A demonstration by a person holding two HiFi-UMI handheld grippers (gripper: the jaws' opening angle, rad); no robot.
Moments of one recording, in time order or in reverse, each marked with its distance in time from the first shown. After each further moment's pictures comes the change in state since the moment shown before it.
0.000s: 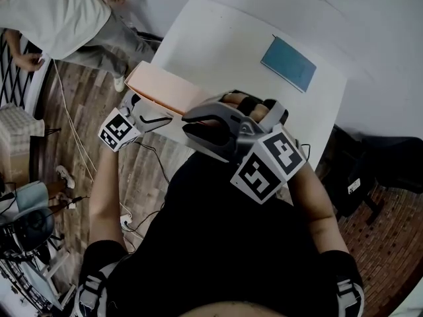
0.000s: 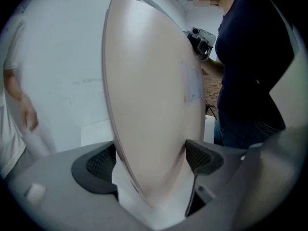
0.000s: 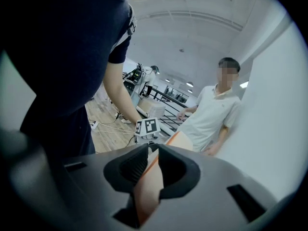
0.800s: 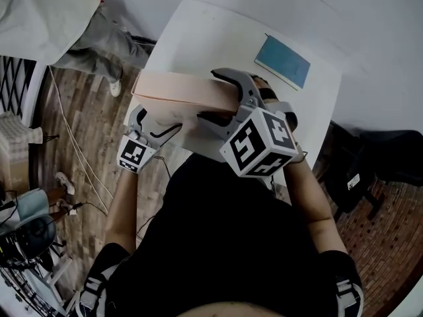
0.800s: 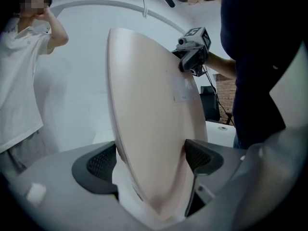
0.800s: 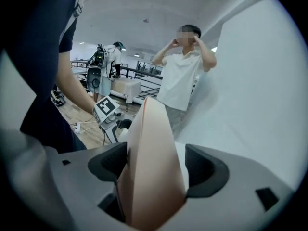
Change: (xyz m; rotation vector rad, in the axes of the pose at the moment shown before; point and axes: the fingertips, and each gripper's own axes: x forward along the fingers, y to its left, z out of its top) left arm 0.015 -0.025 0.016 -0.052 -0.151 0.265; right arm -0.013 -0.034 -0.084 0.360 0.328 -0.170
